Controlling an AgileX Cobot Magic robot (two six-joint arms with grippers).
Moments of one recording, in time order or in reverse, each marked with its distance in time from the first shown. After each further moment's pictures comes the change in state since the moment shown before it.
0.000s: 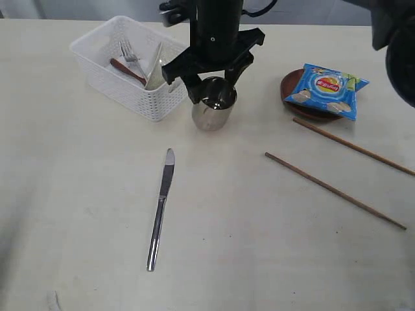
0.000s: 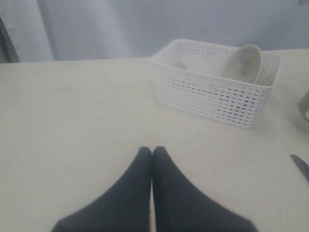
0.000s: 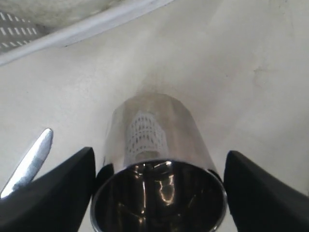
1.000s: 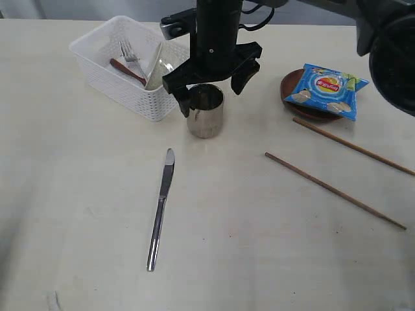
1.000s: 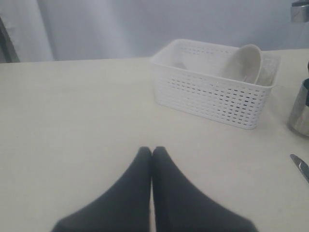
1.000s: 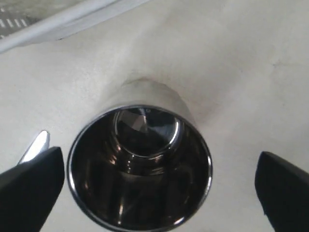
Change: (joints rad) left arm 0.000 0.000 0.000 0.000 0.000 0.000; right arm -0.010 0.037 0.002 0.030 -0.004 -0.002
